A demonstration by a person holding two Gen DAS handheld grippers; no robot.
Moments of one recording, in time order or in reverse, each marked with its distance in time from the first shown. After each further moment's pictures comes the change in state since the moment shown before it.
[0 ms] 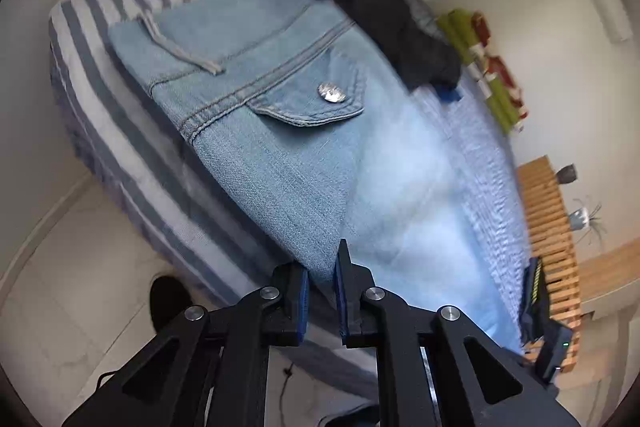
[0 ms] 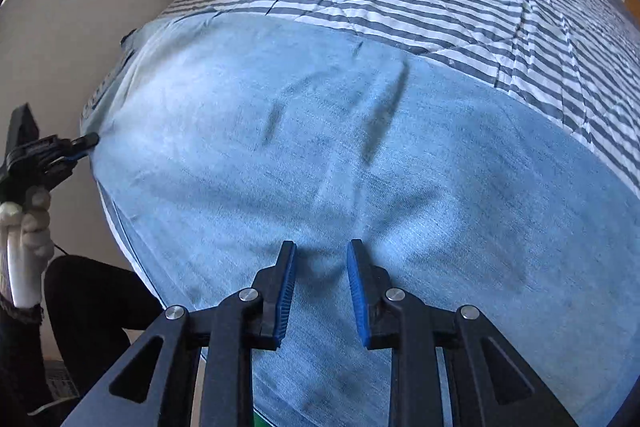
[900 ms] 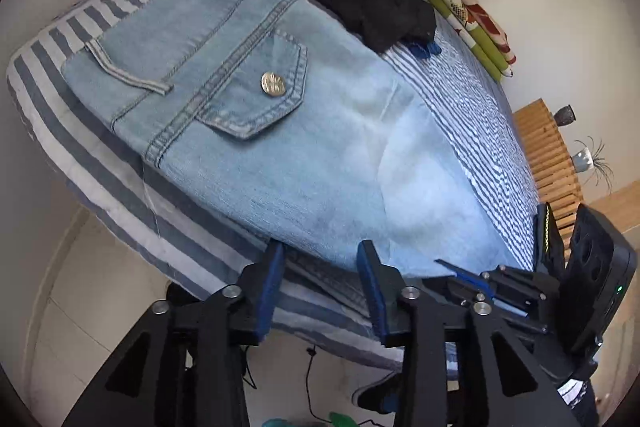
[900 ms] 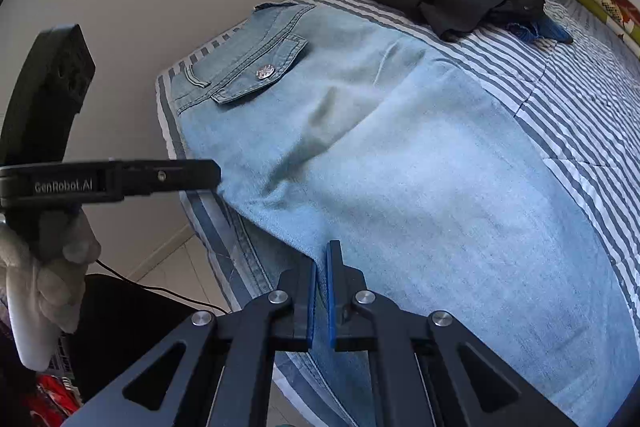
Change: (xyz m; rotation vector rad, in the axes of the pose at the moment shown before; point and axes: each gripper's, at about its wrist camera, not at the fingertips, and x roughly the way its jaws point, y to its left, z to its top) left arm -0.003 -0.038 0.010 0.188 0.076 -0.001; right arm 0.042 0.190 0.073 -0.317 -0.044 0.097
